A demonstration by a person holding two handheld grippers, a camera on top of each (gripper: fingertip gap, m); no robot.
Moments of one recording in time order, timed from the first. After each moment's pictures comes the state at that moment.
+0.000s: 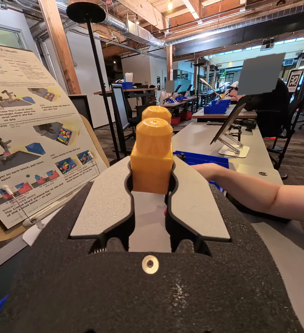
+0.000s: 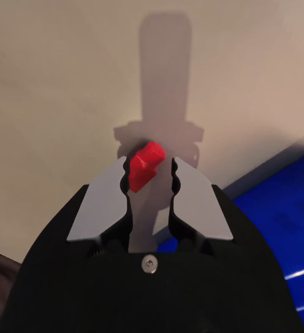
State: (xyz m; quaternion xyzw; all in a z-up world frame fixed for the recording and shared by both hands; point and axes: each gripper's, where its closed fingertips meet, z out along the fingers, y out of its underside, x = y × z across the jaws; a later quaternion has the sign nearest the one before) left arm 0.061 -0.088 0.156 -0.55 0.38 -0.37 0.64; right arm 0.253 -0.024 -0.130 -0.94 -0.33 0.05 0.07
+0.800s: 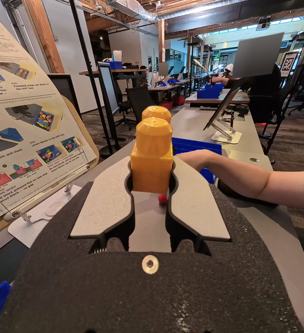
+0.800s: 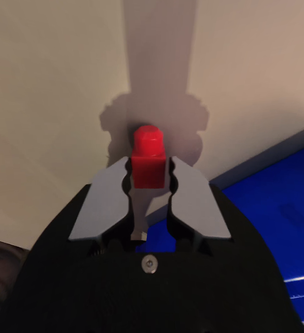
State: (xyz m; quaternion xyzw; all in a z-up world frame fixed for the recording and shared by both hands) left arm 0.076 -0.088 0.134 -0.58 0.41 -0.37 0.60; right arm 0.280 -0.039 -0.153 -0.93 -0.35 -0.01 -0.01
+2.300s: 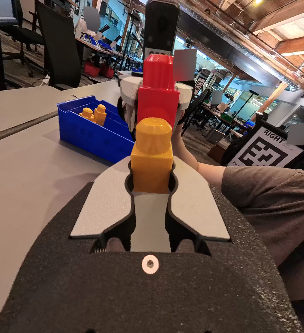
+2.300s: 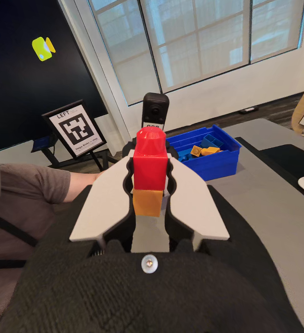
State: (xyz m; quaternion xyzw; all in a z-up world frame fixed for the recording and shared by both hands) left arm 0.152 -0.103 0.045 -0.61 0.39 -0.59 0.37; right arm 0.148 -0.084 0.094 -0.56 -0.41 0.58 0.43
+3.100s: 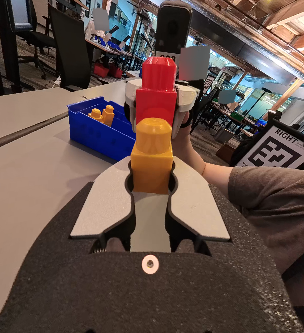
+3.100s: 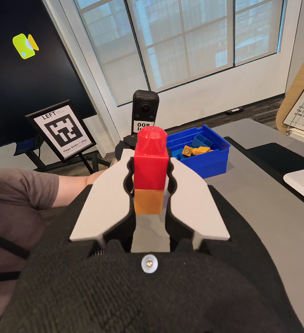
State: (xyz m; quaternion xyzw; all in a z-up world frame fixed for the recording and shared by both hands) left arm 0.148 -0.099 0.045 -0.62 0.39 -0.57 0.38; right arm 0.146 -0.079 0.093 -0.58 -0.39 0.56 0.45
